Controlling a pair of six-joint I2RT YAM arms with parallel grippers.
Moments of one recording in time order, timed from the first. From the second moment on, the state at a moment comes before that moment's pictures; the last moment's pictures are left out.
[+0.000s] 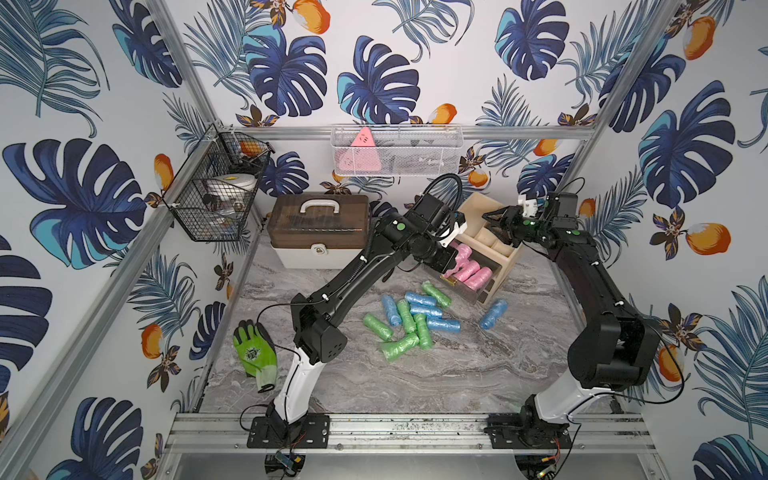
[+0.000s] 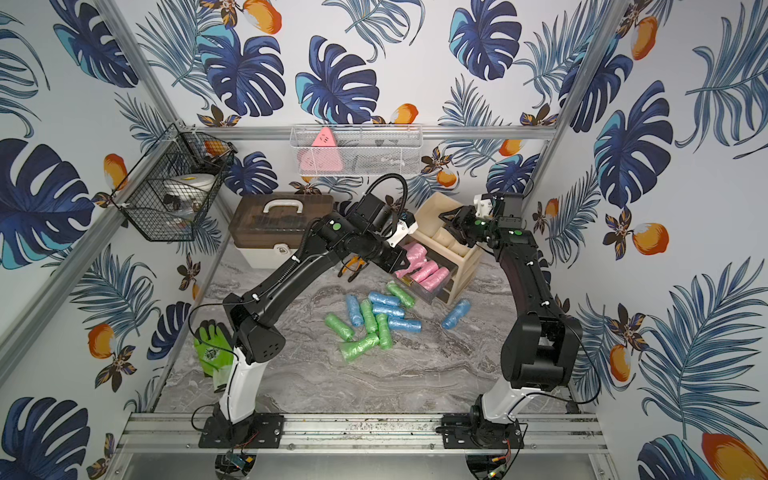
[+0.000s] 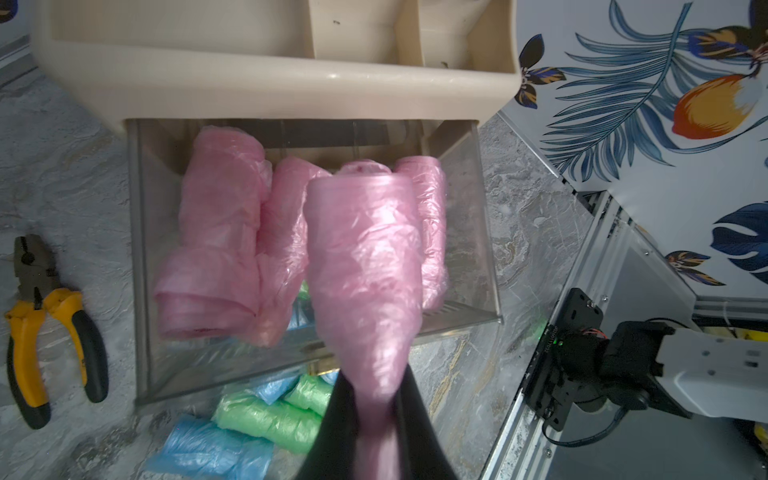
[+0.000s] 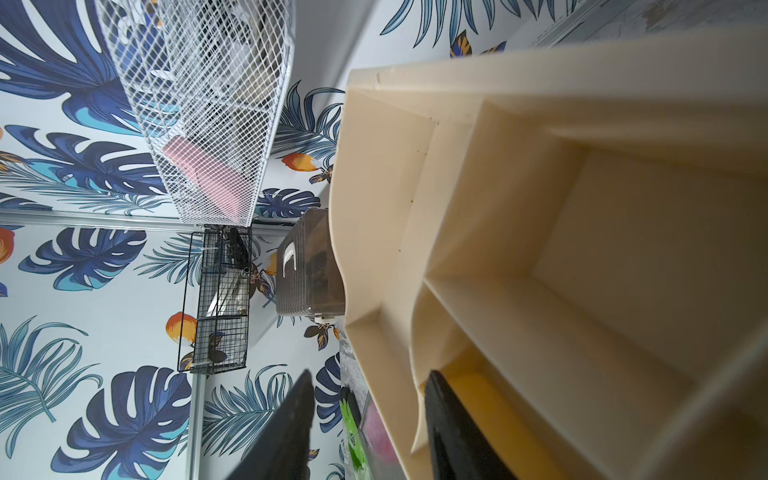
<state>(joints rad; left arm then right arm) -0.71 2.15 2.44 -1.16 0.31 -0.11 -0.07 1.67 1.54 -0.43 -0.75 0.85</state>
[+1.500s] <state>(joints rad) -0.78 2.28 2.49 -1.01 0.30 -0.26 -0.07 1.68 1.53 -0.38 -0.78 0.89</state>
